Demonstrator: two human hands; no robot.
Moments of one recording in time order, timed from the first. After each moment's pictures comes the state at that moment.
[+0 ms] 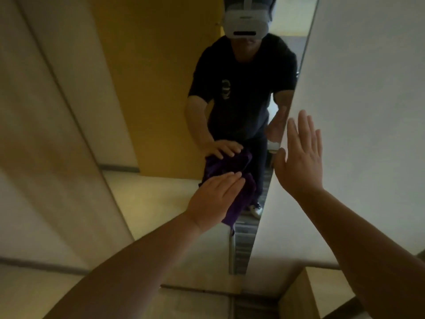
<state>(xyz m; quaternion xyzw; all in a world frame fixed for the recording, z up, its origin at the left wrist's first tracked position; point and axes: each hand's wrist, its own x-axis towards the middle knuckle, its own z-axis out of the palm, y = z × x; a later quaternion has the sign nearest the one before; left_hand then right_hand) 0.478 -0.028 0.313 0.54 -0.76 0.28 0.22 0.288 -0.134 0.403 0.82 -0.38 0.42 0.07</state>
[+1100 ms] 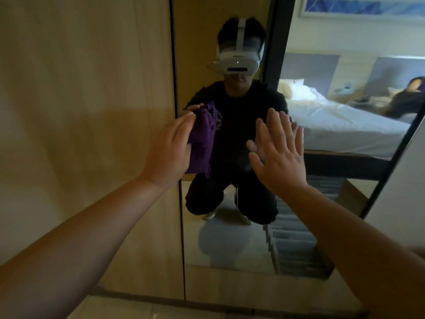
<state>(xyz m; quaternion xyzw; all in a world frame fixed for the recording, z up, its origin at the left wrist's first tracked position) 0.784 0.088 0.132 0.57 -0.64 0.33 0.41 0.558 -0.044 0.119 0.84 -0.36 0.34 0.22</state>
